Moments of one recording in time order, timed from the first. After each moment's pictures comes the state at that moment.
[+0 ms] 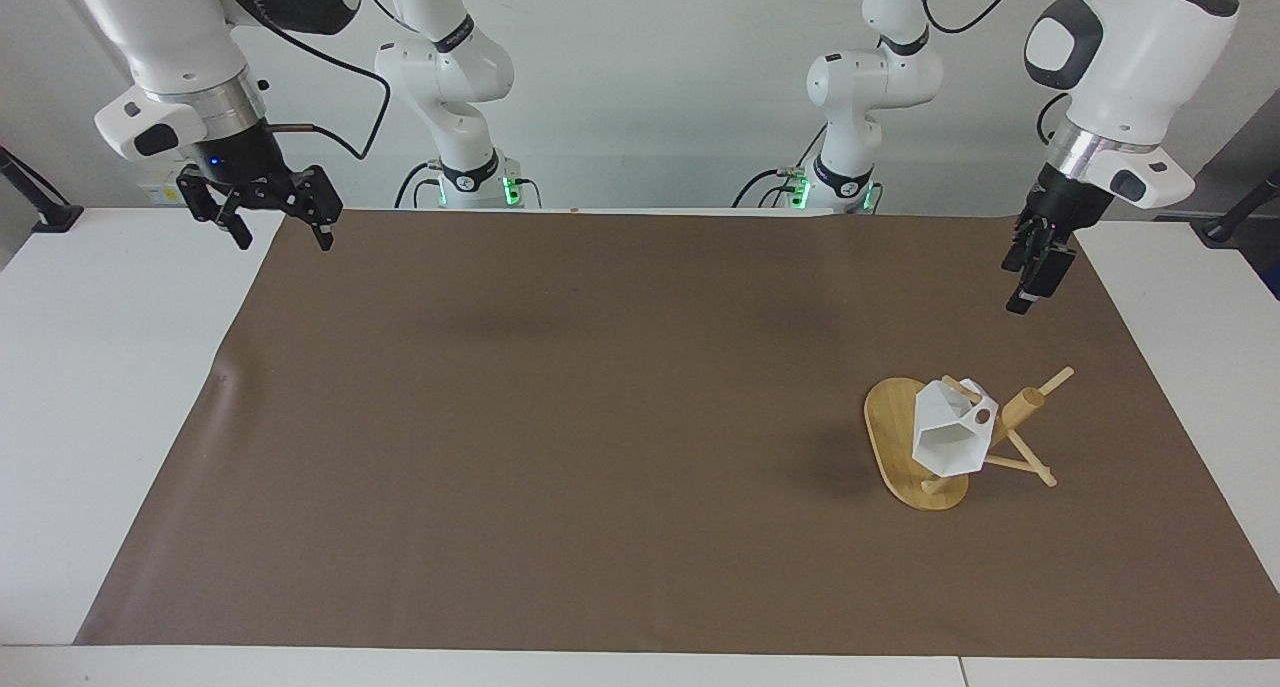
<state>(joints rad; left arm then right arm) 0.03 -0.15 -0.04 -1.91 -0.10 1.98 -1.00 -0.02 -0.03 -0.06 -1.61 -0.03 1.65 -0.09</state>
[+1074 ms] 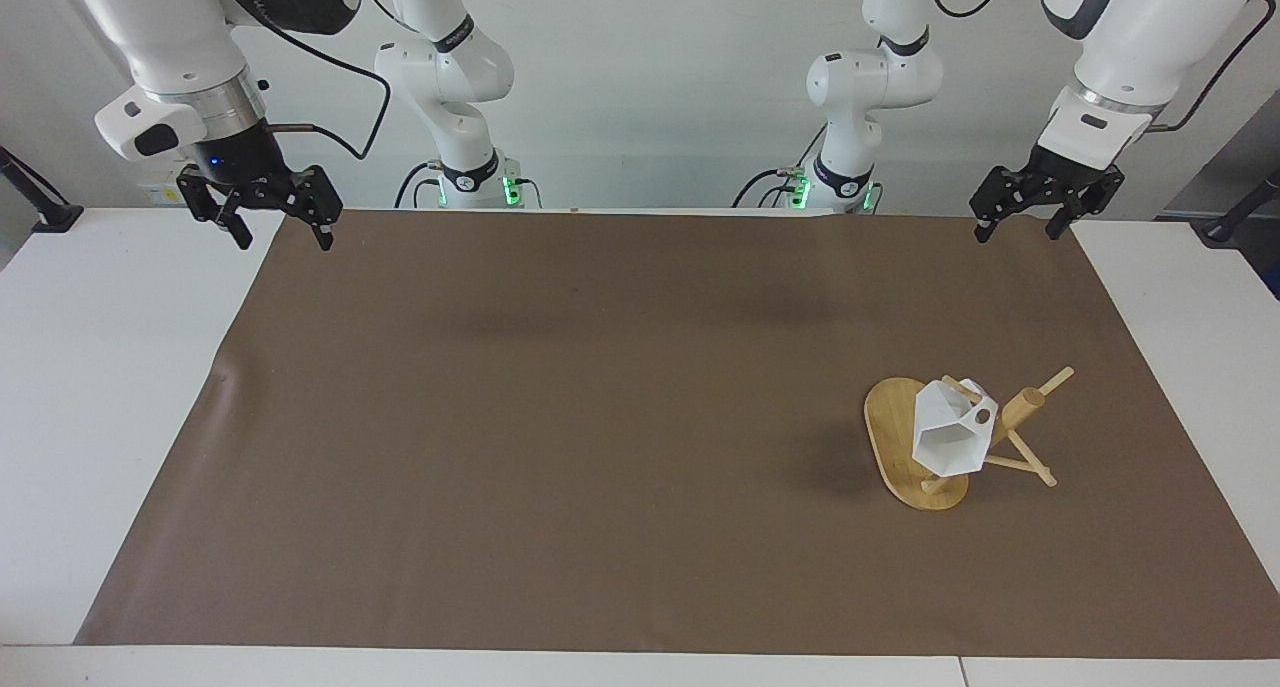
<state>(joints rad) 0.02 -0.12 -0.06 -1.70 0.01 1.60 -0.02 -0.02 -0.03 -0.06 -1.61 -0.03 1.65 -0.09</state>
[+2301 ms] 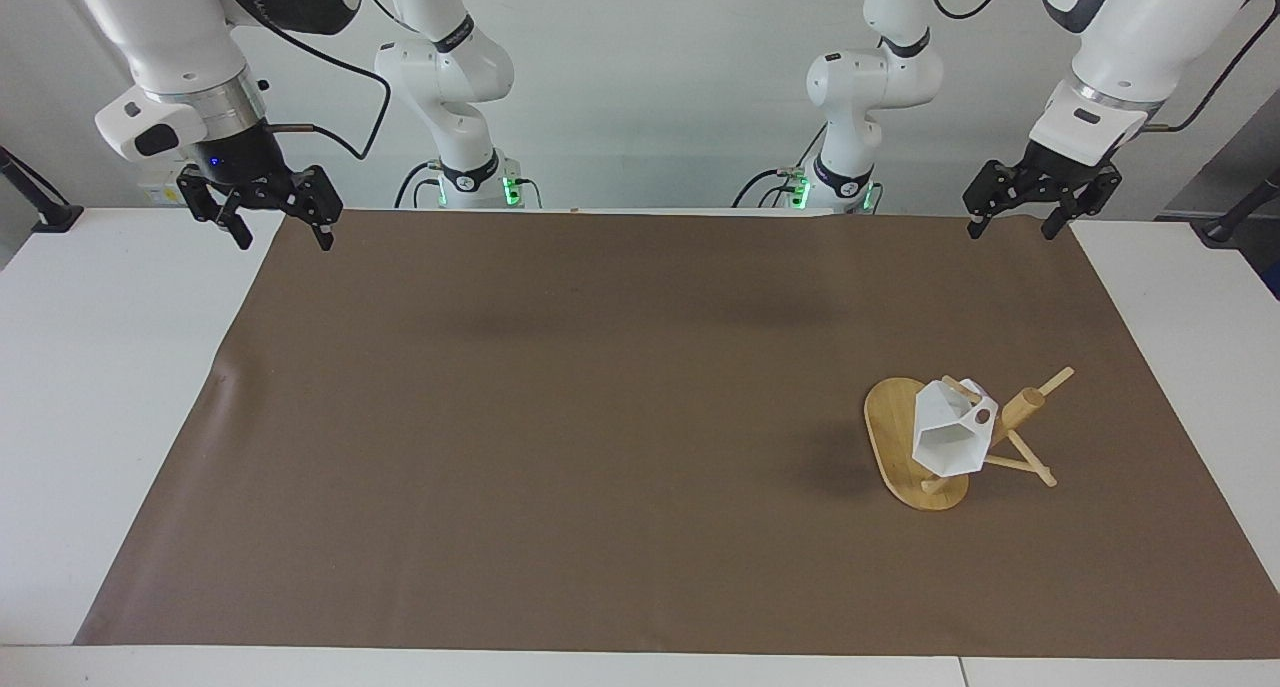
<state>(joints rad) 0.01 -0.10 -0.07 -1.68 -0.01 1.59 0.01 -0.02 -0.03 -0.06 -1.61 -0.03 1.65 -0.09</state>
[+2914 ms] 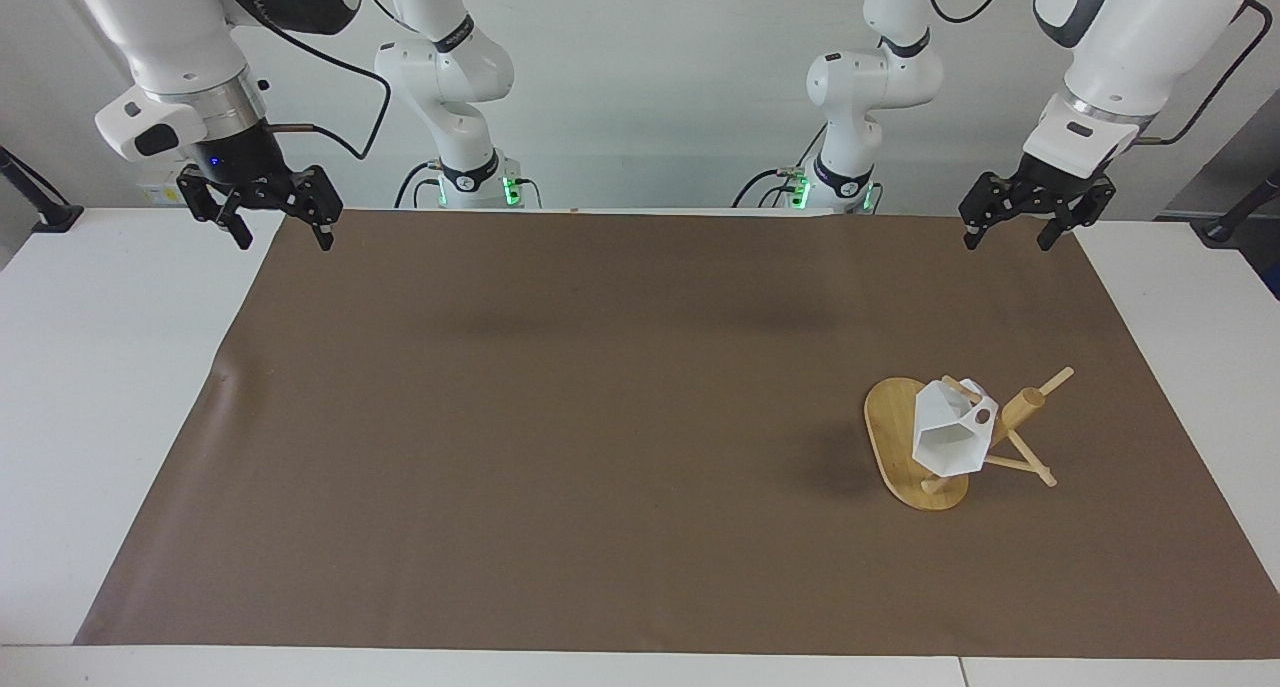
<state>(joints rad) 0.01 -0.10 -0.07 -1.72 -0.01 1.64 0.02 -0.02 -0.03 -0.06 -1.61 -0.03 1.65 -0.09</state>
